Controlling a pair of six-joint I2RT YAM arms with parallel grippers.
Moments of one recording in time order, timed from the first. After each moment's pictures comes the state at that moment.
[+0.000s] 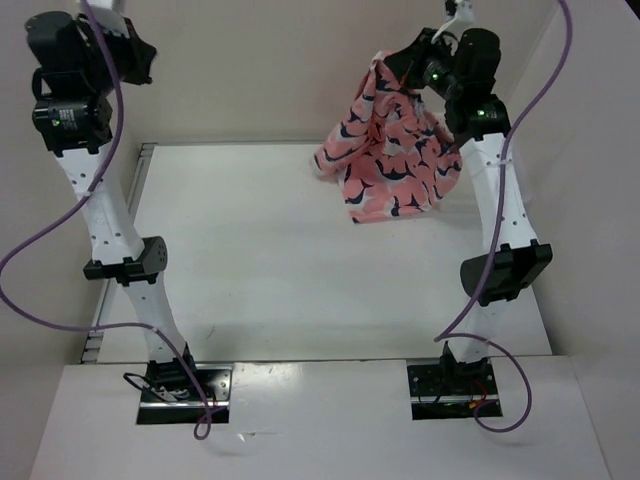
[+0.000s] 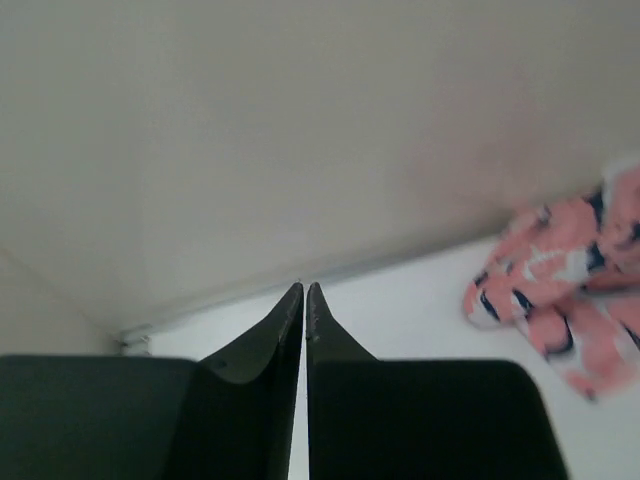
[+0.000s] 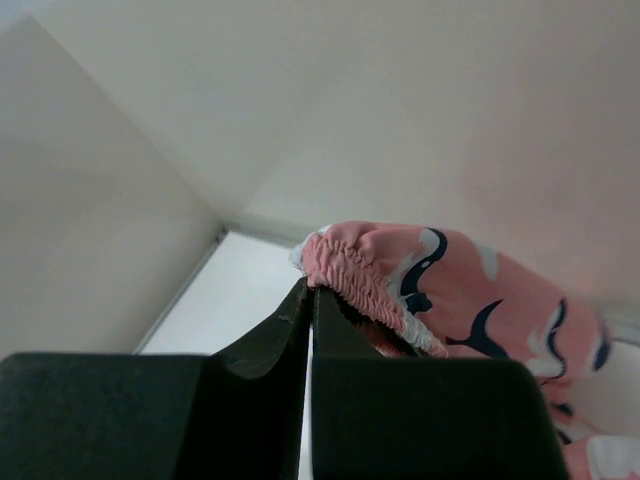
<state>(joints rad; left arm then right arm) 0.17 2.09 3.10 -0.99 0.36 0.07 0.15 1.85 2.27 -0.35 -0.38 0.40</state>
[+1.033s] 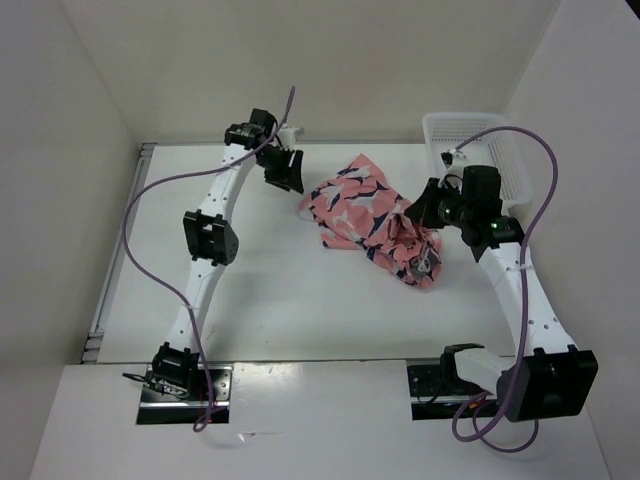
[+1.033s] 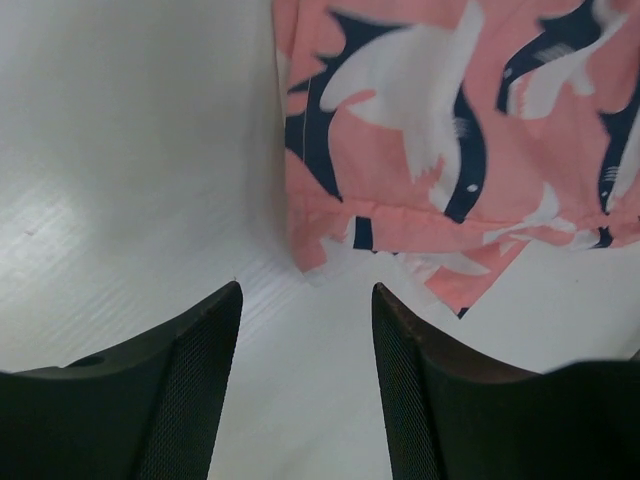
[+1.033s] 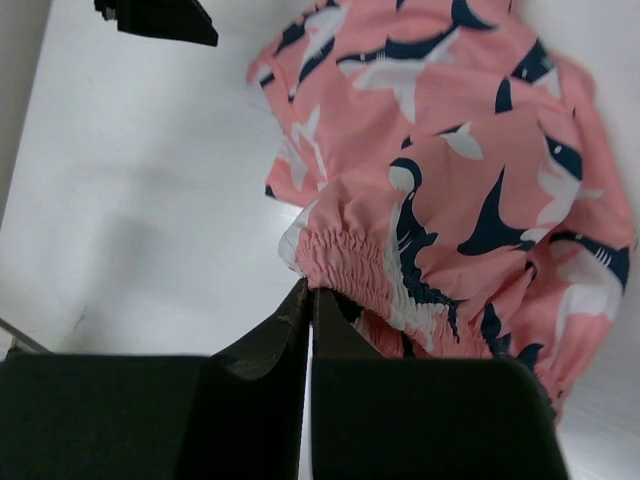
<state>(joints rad) -0.24 2.79 3.05 -1.31 0.55 0.07 0.06 1.13 1.09 -0.48 -0.41 0.26</state>
